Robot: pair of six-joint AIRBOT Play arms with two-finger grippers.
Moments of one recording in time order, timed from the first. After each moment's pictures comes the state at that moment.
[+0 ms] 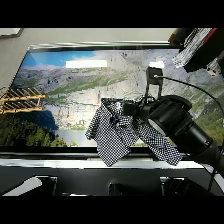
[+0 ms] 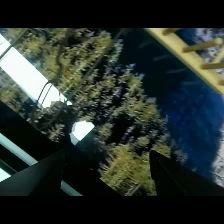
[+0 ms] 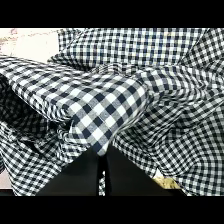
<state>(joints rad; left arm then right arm) 0.92 -1.23 1.31 1.32 -1.29 -1.38 0.76 -1.05 1.24 -1.90 1.24 2.44</state>
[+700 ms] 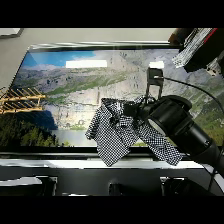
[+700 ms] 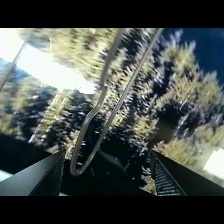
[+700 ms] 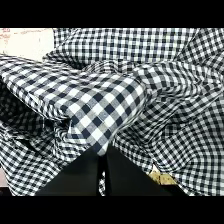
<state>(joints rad) 1.00 -1.55 1.31 1.28 -1.21 -0.94 0.76 -1.05 1.24 -1.90 1.26 2.45</state>
